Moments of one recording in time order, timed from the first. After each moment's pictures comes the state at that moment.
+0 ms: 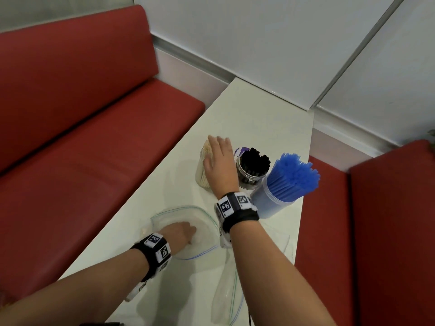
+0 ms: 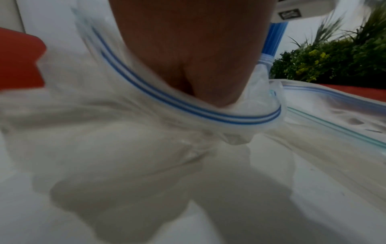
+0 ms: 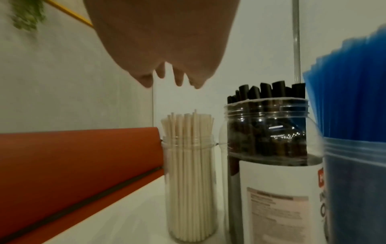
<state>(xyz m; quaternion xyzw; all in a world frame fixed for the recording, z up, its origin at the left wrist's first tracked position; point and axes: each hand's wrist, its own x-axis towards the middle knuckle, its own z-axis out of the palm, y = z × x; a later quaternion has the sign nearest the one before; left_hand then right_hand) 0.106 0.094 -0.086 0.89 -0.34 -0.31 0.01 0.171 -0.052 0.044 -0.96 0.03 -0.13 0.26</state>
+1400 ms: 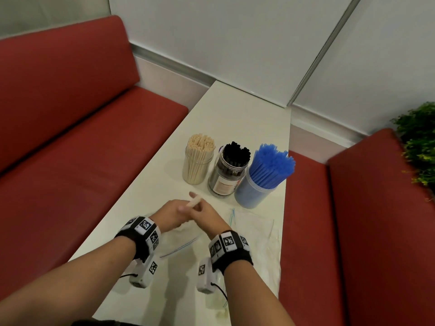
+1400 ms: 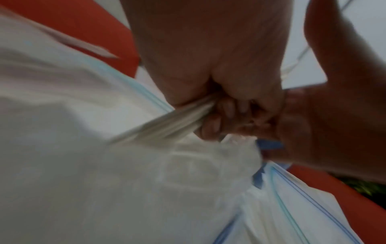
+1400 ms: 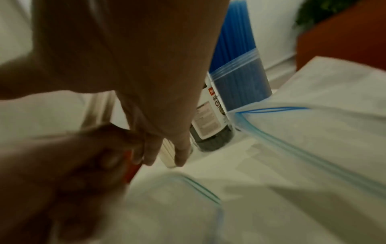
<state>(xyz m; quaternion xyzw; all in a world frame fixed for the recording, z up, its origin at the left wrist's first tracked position) 0.115 0.089 -0.043 0.79 -0.20 -0.29 0.50 0.055 -0.043 -0.017 -0.74 0.16 0.15 0.64</state>
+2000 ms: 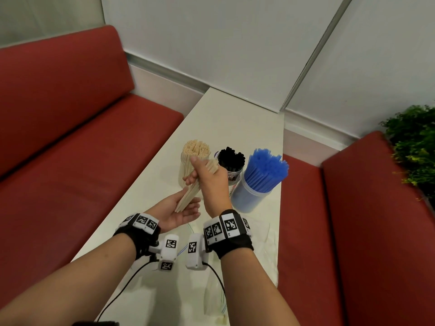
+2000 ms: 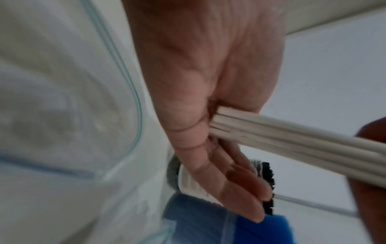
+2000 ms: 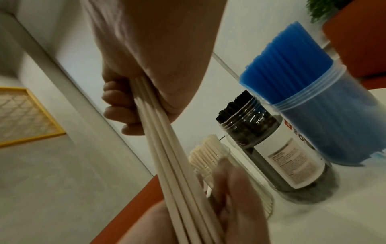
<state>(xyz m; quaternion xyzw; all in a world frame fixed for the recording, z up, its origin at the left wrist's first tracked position) 0.133 0.078 -0.017 0.38 0.09 -0.49 0.78 0.095 -0.035 0.080 -0.64 0.11 -0.13 0.75</state>
